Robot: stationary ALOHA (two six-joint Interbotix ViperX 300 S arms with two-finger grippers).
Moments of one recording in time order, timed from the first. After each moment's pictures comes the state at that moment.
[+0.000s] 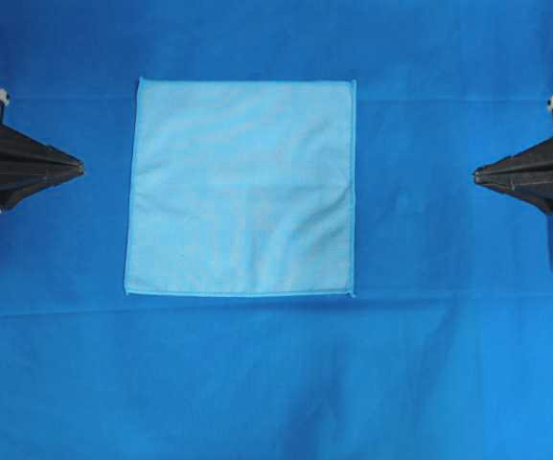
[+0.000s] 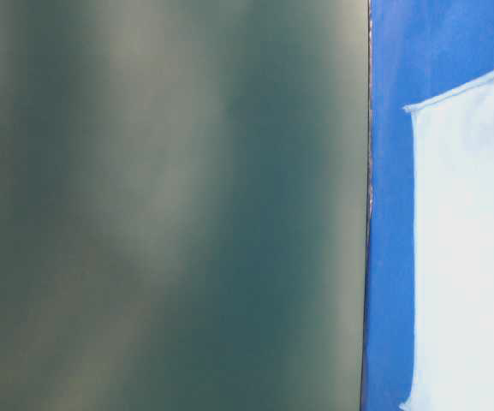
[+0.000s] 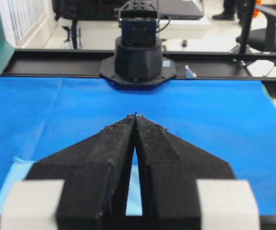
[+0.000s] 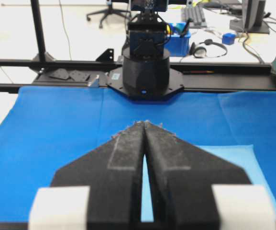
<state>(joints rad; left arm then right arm) 0.00 -0.97 1.18 0.00 -0.29 0.00 0.00 -0.97 1.17 0.00 -0.29 0.00</state>
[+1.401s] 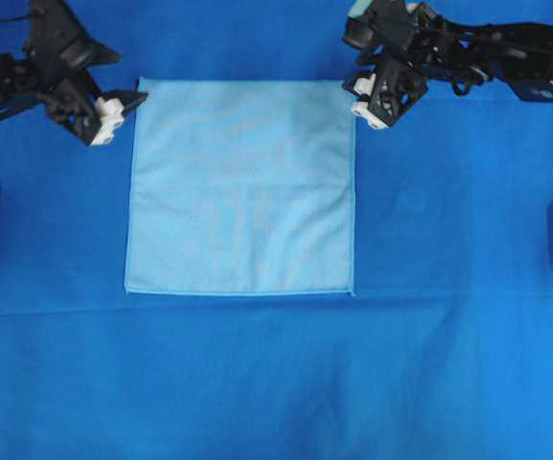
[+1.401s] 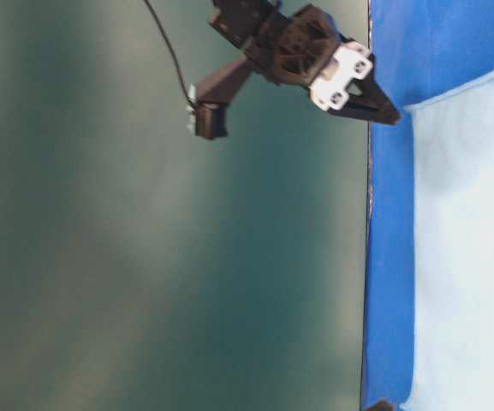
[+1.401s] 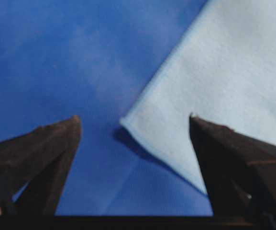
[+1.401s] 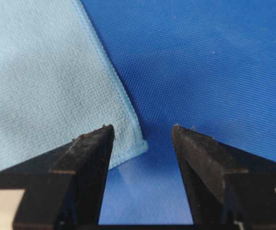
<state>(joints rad) 0.62 -0.10 1.11 -0.03 -0.38 0.06 -0.54 0.12 0.67 -0.10 0.05 0.03</state>
